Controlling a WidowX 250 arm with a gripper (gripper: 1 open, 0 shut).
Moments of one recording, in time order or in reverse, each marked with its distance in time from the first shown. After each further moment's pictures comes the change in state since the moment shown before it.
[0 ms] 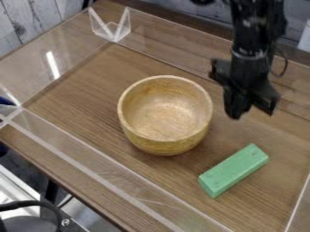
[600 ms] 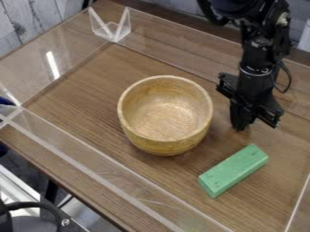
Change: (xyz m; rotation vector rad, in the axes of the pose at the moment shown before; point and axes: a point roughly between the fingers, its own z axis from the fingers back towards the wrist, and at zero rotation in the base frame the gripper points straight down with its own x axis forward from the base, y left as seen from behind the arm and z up) arm 0.014 -0.006 -0.023 -0.003 0.011 -0.036
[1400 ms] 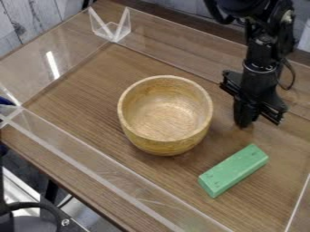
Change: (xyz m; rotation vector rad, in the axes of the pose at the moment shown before) arm 0.007 0.001 -0.001 0.002 -0.001 0.001
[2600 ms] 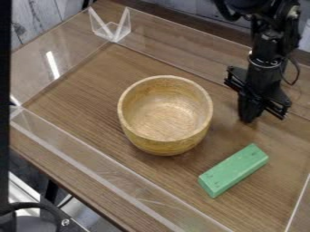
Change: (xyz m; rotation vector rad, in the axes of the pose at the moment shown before) arm 0.010 0.008 -0.001 0.003 0.009 0.026
